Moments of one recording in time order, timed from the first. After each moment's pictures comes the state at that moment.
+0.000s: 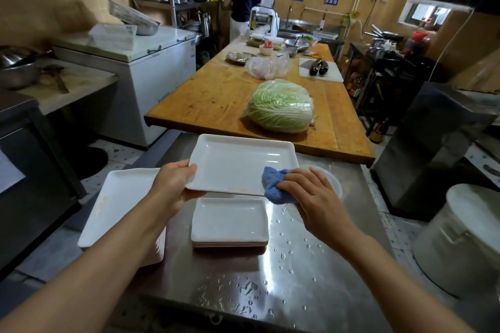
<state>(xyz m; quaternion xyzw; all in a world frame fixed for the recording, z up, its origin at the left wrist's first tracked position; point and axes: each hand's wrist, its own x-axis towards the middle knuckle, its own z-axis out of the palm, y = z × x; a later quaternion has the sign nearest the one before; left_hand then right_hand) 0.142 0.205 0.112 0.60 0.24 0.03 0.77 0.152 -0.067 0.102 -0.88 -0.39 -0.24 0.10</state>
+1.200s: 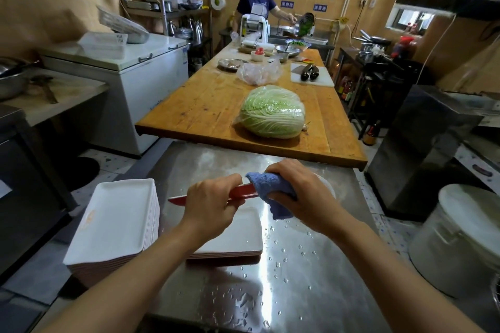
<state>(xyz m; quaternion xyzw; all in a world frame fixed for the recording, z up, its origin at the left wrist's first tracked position) 0.121 0.143 0.117 0.93 -0.13 0.25 0.22 0.163 -0.053 0.145 -0.87 -0.39 -0.12 0.29</state>
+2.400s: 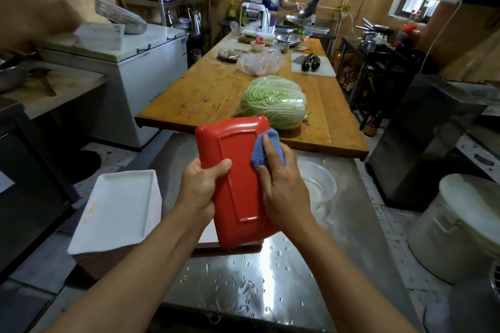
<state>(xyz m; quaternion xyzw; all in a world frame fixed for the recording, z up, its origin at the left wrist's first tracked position) 0.133 0.136 0.127 0.49 0.14 0.10 0.85 0.147 -0.003 0.114 -0.90 -0.17 -0.19 0.34</state>
